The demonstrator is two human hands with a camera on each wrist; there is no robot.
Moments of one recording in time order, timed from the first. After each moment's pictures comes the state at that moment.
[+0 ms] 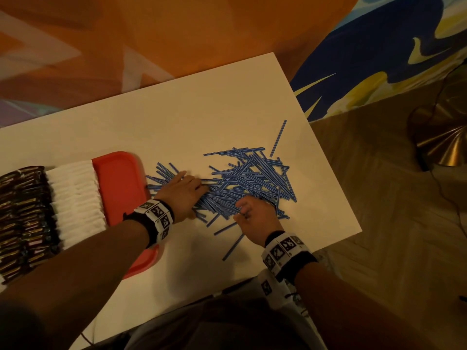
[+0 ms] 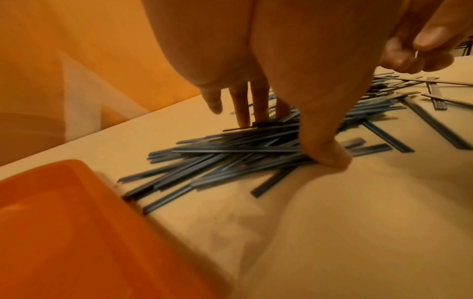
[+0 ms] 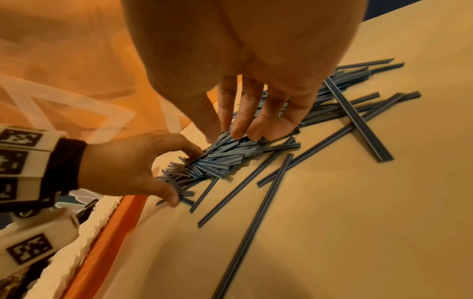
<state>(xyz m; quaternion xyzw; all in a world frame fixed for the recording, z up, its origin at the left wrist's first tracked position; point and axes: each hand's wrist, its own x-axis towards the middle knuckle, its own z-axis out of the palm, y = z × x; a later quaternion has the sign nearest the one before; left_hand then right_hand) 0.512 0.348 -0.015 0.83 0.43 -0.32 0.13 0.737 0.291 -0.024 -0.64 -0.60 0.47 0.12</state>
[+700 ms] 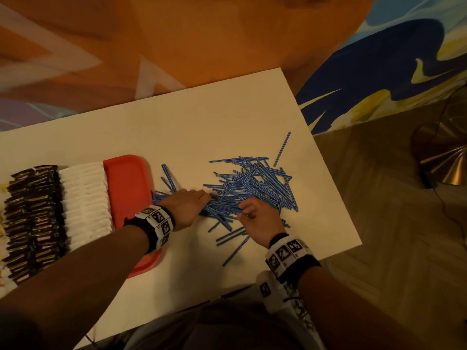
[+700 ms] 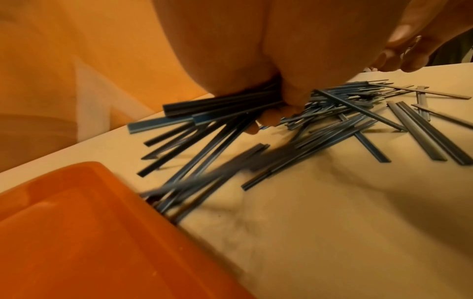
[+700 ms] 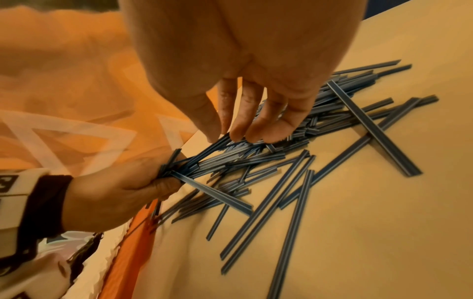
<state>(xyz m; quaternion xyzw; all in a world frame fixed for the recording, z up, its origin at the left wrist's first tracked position) 0.515 0.335 0.006 0.83 0.44 -0.28 0.18 0.737 0.301 -0.001 -0.65 -0.56 0.50 0.13</state>
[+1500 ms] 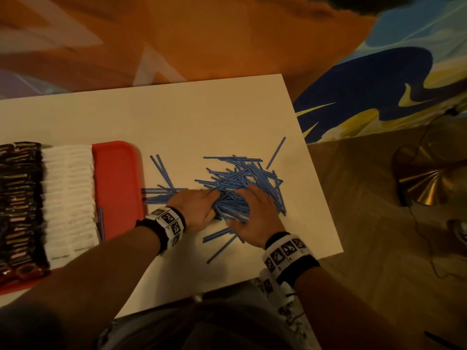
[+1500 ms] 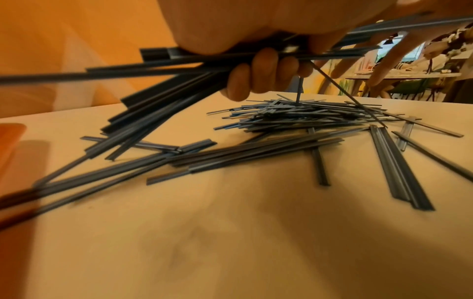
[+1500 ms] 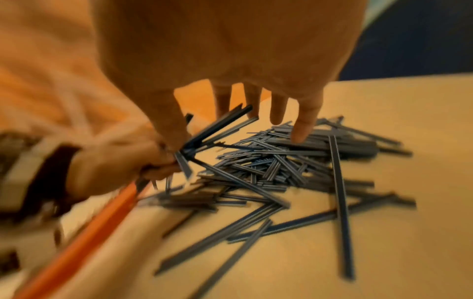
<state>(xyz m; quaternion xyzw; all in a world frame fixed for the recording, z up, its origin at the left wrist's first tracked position) 0.554 0.322 -0.005 0.82 0.51 -0.12 0.24 0.755 0.306 0.014 -0.60 -0.69 0.40 0.00</state>
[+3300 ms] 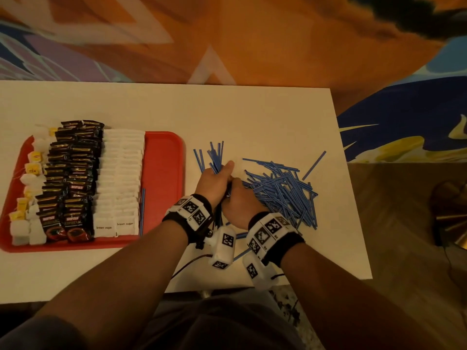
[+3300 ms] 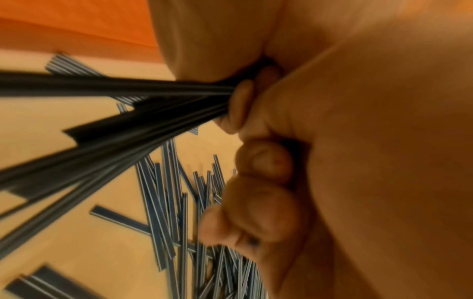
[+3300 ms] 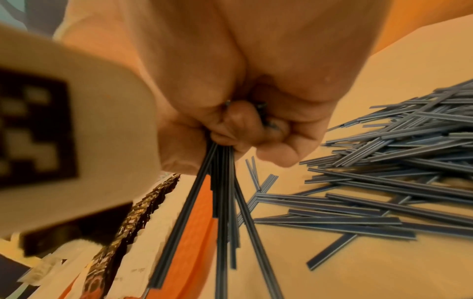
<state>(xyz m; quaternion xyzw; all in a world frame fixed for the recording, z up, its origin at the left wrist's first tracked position) 0.533 0.326 0.010 0.20 0.72 0.41 0.53 0.638 0.325 0.047 -0.52 -0.67 0.52 -0.03</state>
